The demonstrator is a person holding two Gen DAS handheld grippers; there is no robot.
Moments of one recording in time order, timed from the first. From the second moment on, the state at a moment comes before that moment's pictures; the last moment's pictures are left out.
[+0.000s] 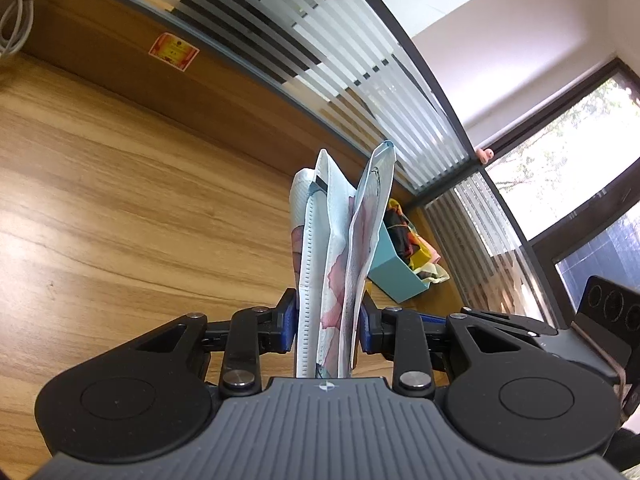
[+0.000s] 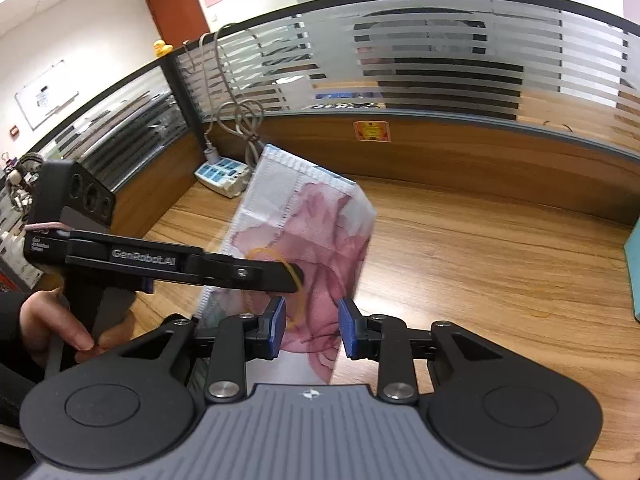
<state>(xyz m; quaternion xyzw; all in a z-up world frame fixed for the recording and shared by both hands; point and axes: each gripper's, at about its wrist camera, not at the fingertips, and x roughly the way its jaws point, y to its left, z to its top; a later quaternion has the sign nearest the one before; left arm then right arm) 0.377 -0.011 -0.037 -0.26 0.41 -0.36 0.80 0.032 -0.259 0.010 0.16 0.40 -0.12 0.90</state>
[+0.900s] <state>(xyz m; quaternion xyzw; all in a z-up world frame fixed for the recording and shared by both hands) 0.366 -0.034 -0.023 -0.18 0.40 -0.42 0.79 0.033 -0.272 -0.003 0.09 0.38 -0.24 0.89</state>
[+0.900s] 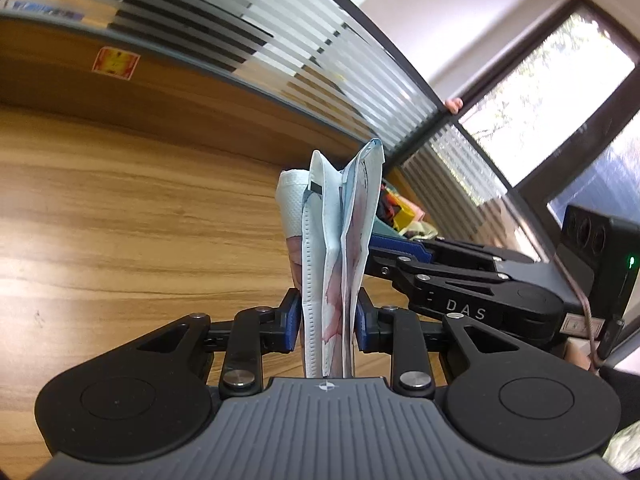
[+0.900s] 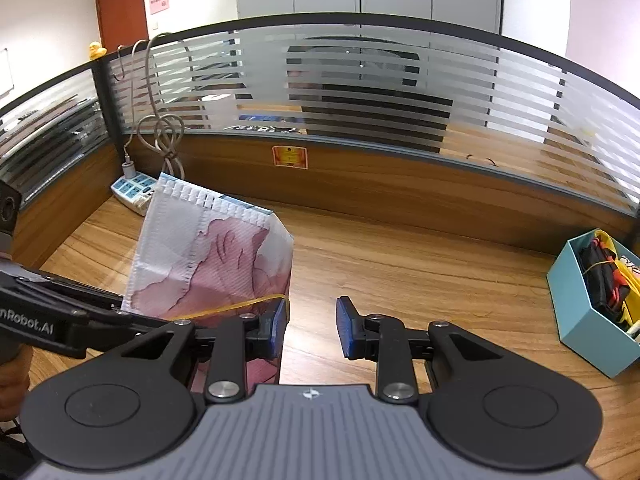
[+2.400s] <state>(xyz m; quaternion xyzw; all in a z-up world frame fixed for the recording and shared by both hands) 0.349 -0.052 -0.023 -0.05 0.40 -0.55 0.73 -0.042 -0.385 0.071 0.22 0.32 -0.15 0.91</state>
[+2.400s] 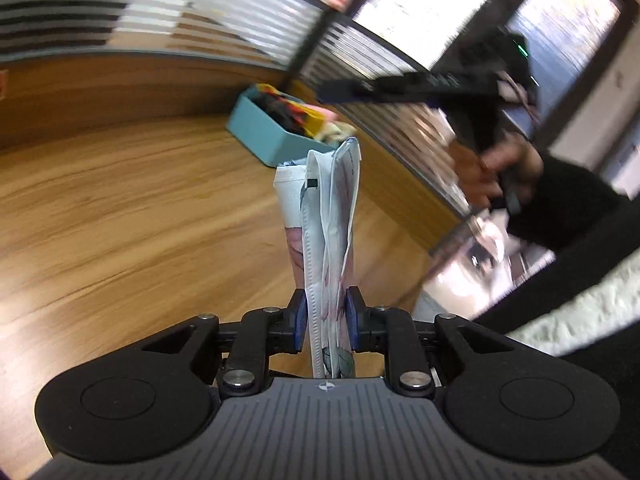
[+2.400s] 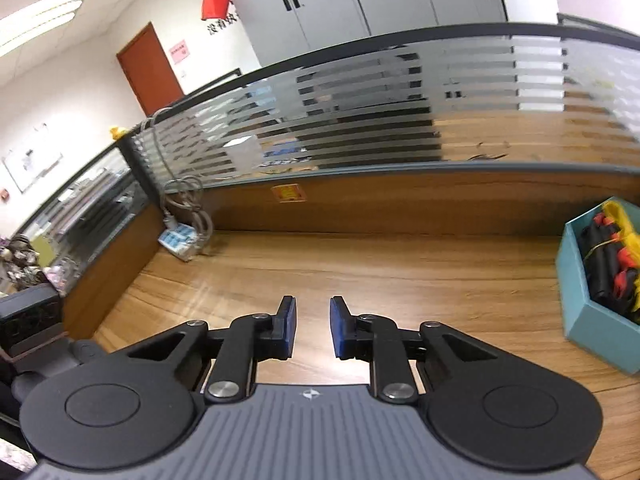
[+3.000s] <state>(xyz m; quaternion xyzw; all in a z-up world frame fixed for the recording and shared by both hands) 0.383 -0.023 -0.027 -0.19 0.41 -0.49 0.74 -0.041 -0.348 0.007 0.29 0.35 -0.10 0.88</state>
